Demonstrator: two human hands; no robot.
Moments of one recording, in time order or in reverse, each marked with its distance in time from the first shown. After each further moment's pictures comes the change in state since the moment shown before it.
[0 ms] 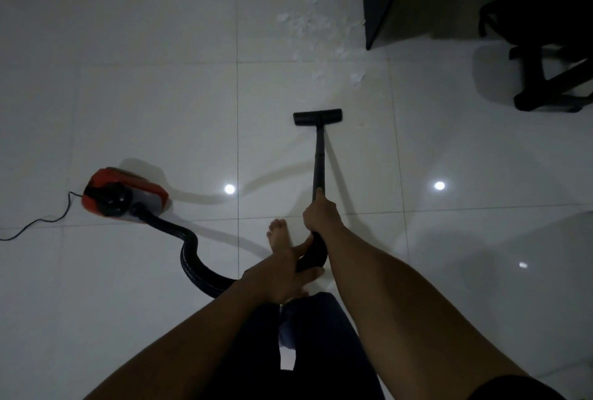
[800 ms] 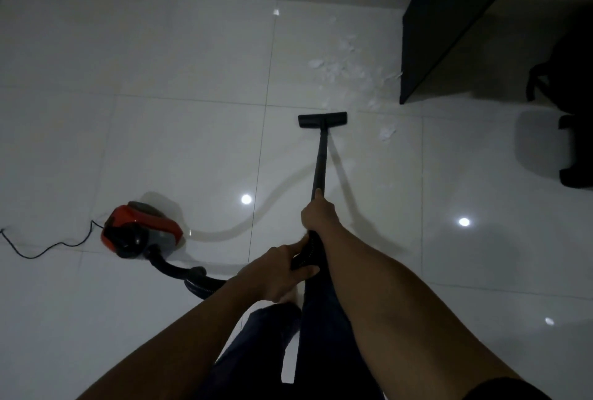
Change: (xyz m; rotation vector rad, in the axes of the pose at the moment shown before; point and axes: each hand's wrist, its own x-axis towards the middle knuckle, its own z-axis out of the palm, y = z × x) left_hand 0.069 0.100 -0.224 -0.146 0.046 -0.042; right_hand 0.121 -0.193 -0.110 -0.045 -0.078 -0.049
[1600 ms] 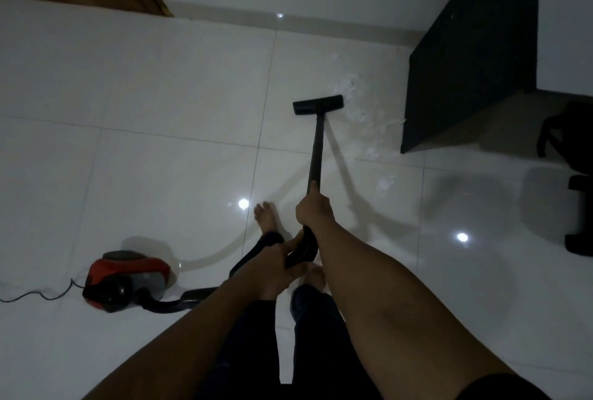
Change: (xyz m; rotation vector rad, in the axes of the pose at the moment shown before) left_hand 0.174 0.087 -0.186 -0.003 0.143 -0.016; right_hand 0.162 -0.162 -0.164 -0.009 0.023 -0.081
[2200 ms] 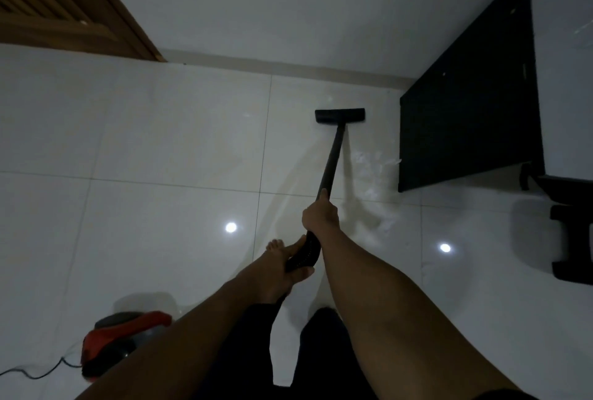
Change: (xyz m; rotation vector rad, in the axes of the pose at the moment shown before) left_hand 0.062 0.021 -0.174 -0.027 -0.130 0.027; right_hand 0.062 -0.157 -0.052 0.091 0.156 0.151
